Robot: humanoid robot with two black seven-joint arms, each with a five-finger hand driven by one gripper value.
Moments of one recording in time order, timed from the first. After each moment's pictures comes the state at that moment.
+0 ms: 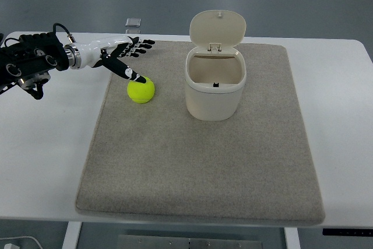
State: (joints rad) left arm -1.33 0.47 0.45 -0.77 0.33 -0.25 -0.44; right arm 0.04 0.00 -0.04 0.21 0.04 -0.08 0.14
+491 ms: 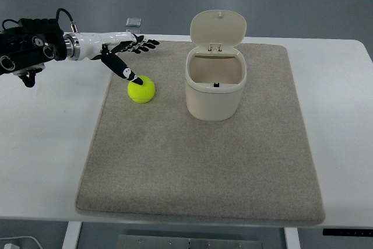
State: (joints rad) left arm -1.39 0.50 0.46 -0.83 0.46 -0.26 -0.44; right arm 0.04 0.00 -0.04 0.21 0.04 -0.08 0.14
